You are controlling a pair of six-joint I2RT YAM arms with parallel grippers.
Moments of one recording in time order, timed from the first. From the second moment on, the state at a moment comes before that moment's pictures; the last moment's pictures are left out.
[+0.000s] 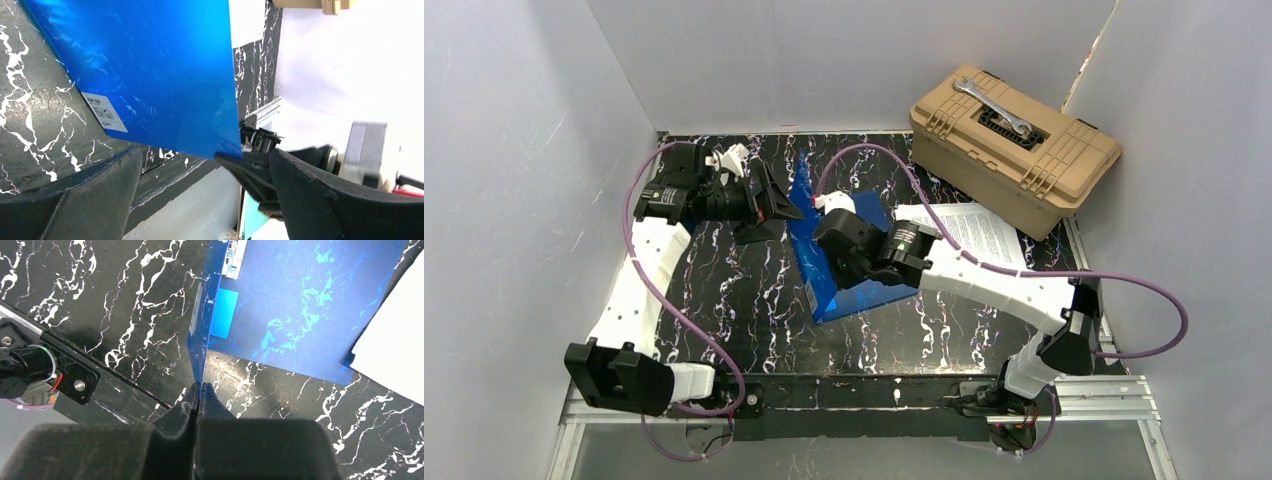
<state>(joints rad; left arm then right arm) -0.14 1.27 1.34 -0.96 0.68 -0.55 1.18 1.57 1.55 -0.87 0.26 0.56</state>
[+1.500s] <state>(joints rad) -0.17 1.49 1.49 -1.14 0.53 -0.53 1.42 1.83 1.89 -1.03 0.58 0.56</state>
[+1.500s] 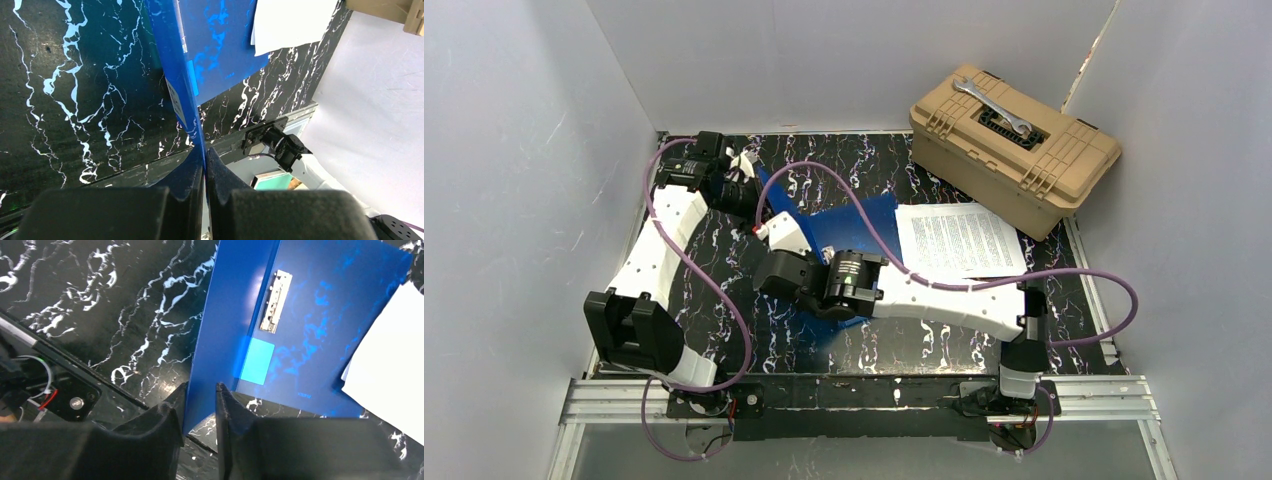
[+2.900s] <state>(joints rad) -0.13 1.49 1.28 -0.91 0.65 -0.39 1.05 1.35 1.15 -0.70 0.26 0.63</state>
